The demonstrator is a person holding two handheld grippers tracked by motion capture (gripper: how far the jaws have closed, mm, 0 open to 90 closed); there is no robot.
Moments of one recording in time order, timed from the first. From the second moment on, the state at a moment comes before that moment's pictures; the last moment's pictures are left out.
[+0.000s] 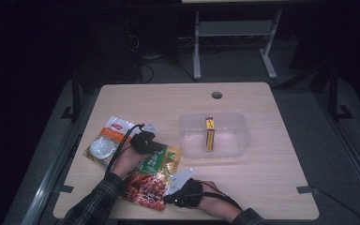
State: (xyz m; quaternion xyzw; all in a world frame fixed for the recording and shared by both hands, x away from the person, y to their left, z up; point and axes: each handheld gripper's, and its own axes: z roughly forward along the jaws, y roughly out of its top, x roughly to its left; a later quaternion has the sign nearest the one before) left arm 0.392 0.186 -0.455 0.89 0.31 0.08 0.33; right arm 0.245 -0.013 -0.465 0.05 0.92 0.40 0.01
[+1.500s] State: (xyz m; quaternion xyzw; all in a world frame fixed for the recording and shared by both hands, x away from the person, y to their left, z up) left arm 0.318 0.125 -0.459 0.93 0.16 0.00 0.33; right arm 0.263 -0.145 -0.438 0.24 0.87 0.44 0.06
